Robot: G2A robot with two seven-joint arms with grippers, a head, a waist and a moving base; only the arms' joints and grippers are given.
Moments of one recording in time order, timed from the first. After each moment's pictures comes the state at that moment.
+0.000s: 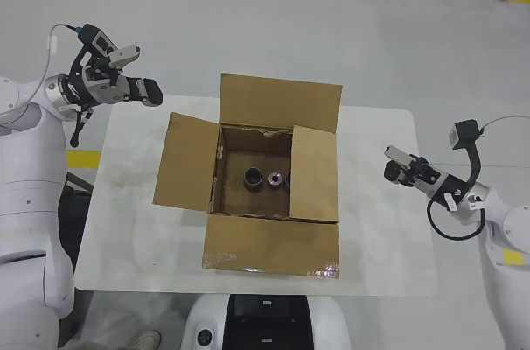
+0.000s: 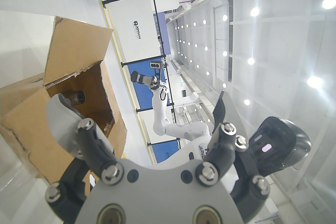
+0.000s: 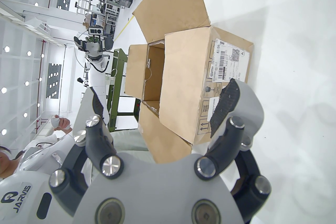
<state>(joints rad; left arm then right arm) 0.69 -0.97 -1.54 -1.08 -0.53 -0.03 -1.44 -1.42 -1.04 1.68 -1.89 0.14 0.04 0.93</state>
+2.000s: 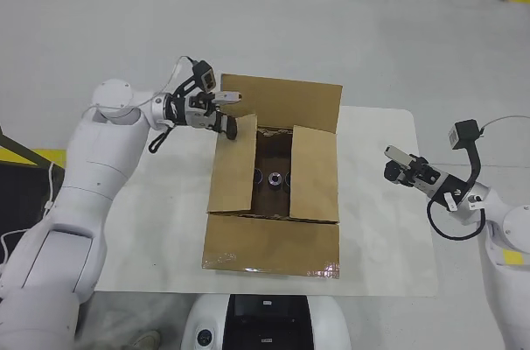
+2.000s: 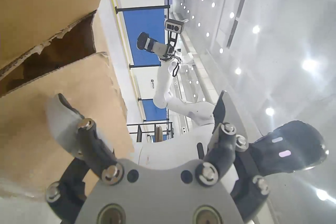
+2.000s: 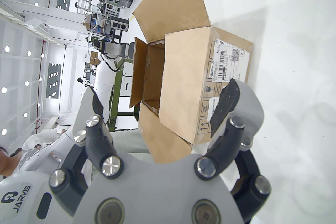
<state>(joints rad) 0.51 -1.12 -1.02 -0.87 -0.64 -0.11 -1.48 -1.42 -1.04 1.68 -1.89 0.14 0.04 0.93</state>
